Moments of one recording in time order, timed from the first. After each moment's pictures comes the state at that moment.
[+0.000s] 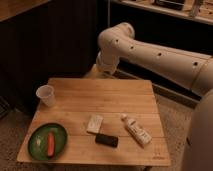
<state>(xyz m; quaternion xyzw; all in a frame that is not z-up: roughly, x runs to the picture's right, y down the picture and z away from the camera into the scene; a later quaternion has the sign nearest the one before) 0.003 -0.108 0.718 -0.21 0.00 0.60 0.78</state>
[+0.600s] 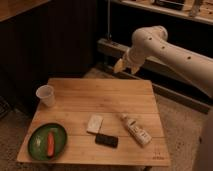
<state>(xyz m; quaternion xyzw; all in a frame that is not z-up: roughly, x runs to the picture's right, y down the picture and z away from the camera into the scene) 0.128 -0.084 0.743 -0.20 0.02 0.70 0.69</state>
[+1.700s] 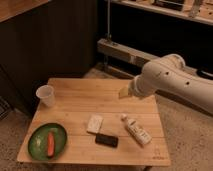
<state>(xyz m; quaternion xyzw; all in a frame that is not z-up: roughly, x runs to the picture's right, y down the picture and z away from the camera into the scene) 0.108 0.030 0.653 -0.20 0.04 0.70 0.68</state>
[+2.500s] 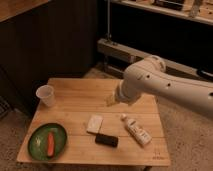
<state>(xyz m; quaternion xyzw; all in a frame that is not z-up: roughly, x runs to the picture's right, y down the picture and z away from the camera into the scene) 0.050 0.059 0.644 -0.23 0.06 0.67 0.71</state>
